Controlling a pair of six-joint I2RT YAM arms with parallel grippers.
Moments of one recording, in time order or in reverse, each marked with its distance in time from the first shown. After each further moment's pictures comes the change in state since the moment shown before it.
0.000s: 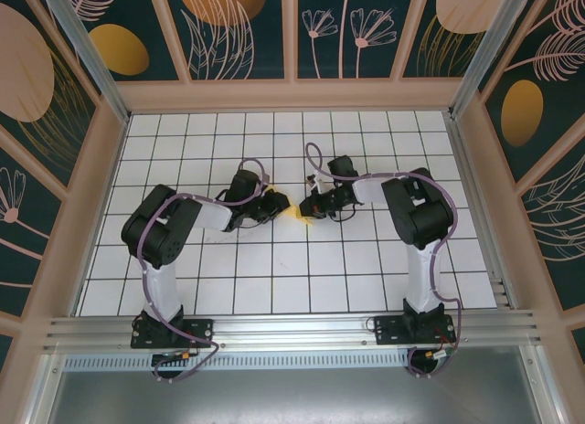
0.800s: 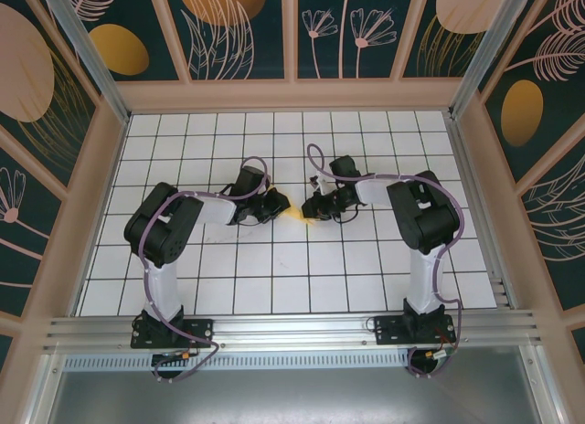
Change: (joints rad) left arm -0.011 0.015 0.088 -0.186 -0.062 0.000; right arm 0.000 -0.062 -0.027 -0.070 0.077 -0.040
